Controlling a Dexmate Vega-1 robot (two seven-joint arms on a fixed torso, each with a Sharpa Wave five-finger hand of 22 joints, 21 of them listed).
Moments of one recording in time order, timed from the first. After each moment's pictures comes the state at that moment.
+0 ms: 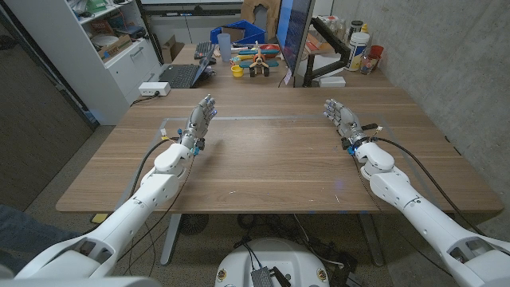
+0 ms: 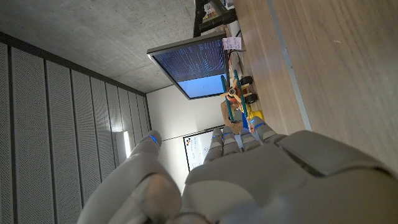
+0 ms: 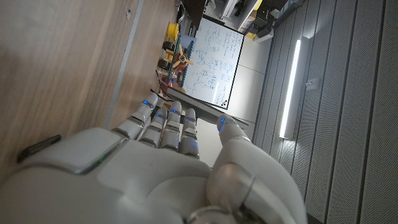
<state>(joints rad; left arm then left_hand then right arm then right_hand) 0.83 0.48 0.33 -1.29 -0.63 -0.29 -0.07 0.25 -0.06 0.52 0.08 0.24 0.02 0.09 0.19 0.19 -0.04 0.01 0.20 0.19 -0.11 0.03 0.19 0.18 -0.17 -0.03 0.48 0.17 -0.84 -0.51 -0.37 -1.30 0.65 0.29 0.03 0.32 0.13 0.46 -0.08 0.19 0.29 0.04 0.19 0.23 0.30 0.07 0.24 0.19 0.16 -0.01 0.20 0.19 0.16 -0.04 0.42 0.18</state>
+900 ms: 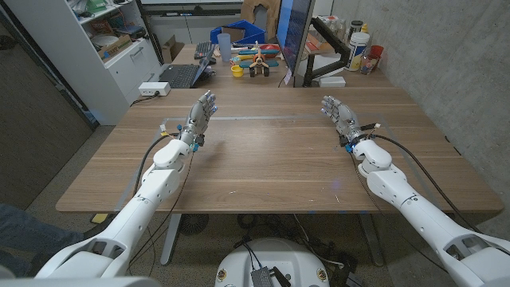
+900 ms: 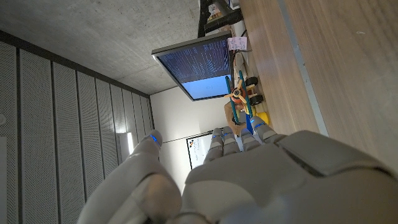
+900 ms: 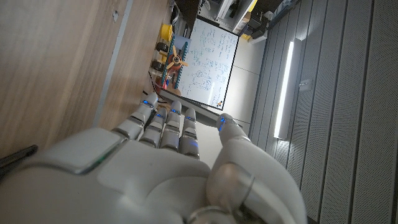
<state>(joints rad) 0.84 0.38 0.19 -1.29 -0.51 -0.23 -0.16 0.25 -0.06 0.52 0.08 0.24 0.02 0.09 0.19 0.19 -0.04 0.01 0.20 0.19 -0.11 0.03 0.19 0.18 -0.17 -0.03 0.48 0.17 -0.82 -0.49 -0.38 -1.30 0.64 0.31 0.04 0.32 0.13 0.46 -0.08 0.19 0.30 0.04 0.19 0.22 0.30 0.07 0.24 0.19 0.16 -0.01 0.20 0.19 0.16 -0.04 0.42 0.18</state>
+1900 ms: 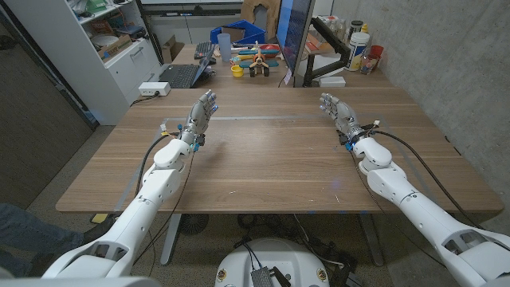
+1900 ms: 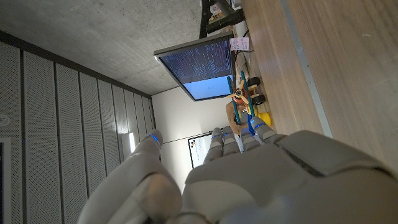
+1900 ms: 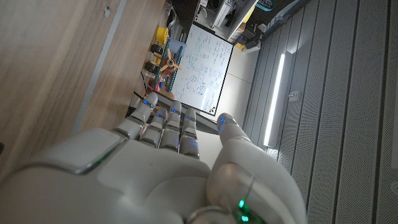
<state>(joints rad) 0.86 0.35 0.16 -1.31 -0.48 -0.21 -0.17 0.25 -0.06 0.52 0.08 0.24 0.02 0.08 0.20 0.19 -0.04 0.00 0.20 0.19 -0.11 0.03 0.19 0.18 -0.17 -0.03 0.47 0.17 -0.79 -0.50 -0.39 -1.26 0.60 0.36 0.07 0.32 0.13 0.46 -0.08 0.19 0.31 0.02 0.19 0.21 0.31 0.06 0.24 0.19 0.16 -0.01 0.20 0.19 0.16 -0.04 0.41 0.18</state>
